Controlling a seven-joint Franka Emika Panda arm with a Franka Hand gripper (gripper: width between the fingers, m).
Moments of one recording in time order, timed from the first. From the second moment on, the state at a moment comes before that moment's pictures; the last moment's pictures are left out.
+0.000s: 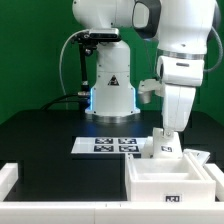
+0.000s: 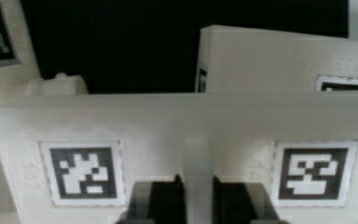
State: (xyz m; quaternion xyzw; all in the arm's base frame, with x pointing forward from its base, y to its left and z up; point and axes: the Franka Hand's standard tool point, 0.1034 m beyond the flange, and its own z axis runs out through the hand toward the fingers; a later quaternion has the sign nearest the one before) arm 0.472 0.082 0.068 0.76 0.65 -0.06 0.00
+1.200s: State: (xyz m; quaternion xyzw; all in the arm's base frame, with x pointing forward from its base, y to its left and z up) arm 0.473 0.083 0.087 0.75 0.66 -0.06 0.00
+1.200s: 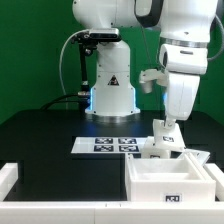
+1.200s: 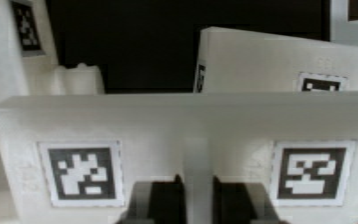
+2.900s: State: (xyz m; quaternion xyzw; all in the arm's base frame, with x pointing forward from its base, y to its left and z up) arm 0.476 0.088 0.074 0.74 0.67 -0.07 0.00
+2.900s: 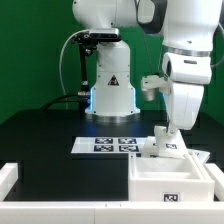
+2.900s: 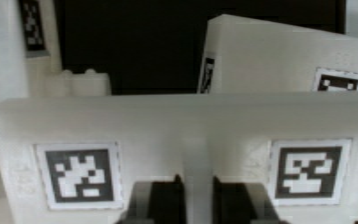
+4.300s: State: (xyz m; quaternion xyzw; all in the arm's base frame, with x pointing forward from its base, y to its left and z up) arm 0.469 0.091 0.071 0.74 0.67 -0.07 -0.01
